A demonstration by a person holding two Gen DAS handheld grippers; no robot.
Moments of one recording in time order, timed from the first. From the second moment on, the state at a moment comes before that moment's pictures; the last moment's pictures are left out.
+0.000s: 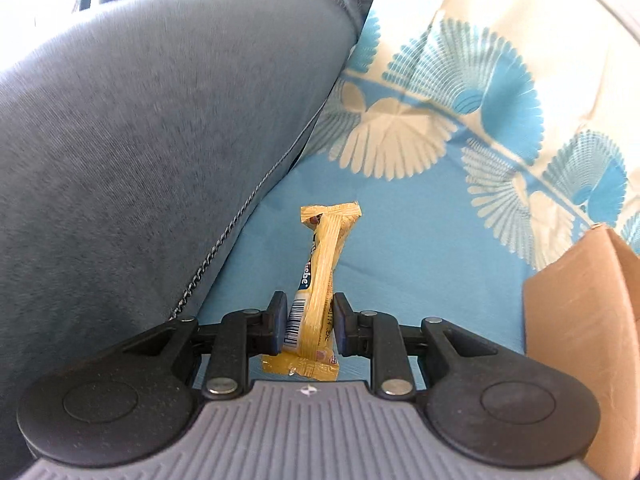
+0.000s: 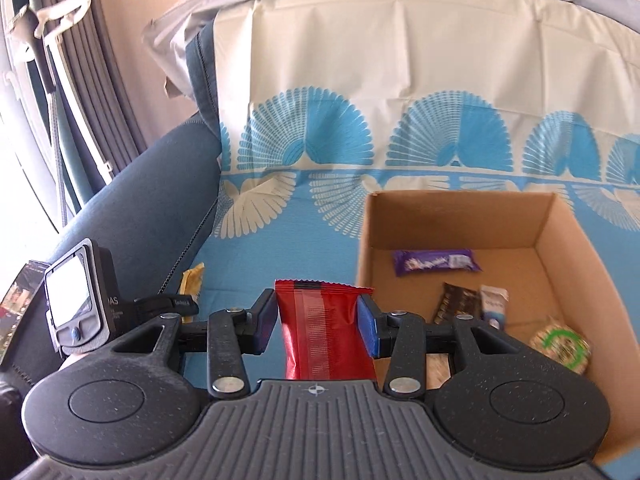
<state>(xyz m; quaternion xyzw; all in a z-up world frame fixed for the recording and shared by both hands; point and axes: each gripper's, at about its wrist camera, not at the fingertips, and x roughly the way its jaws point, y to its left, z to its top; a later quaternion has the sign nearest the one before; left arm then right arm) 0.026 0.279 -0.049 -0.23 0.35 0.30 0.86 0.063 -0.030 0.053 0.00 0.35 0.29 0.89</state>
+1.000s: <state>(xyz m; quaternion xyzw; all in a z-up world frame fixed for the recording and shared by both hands) -0.088 0.164 0.030 -0.24 0.24 0.07 0.94 0.059 -0.211 0.039 0.12 0.24 0.22 0.94</state>
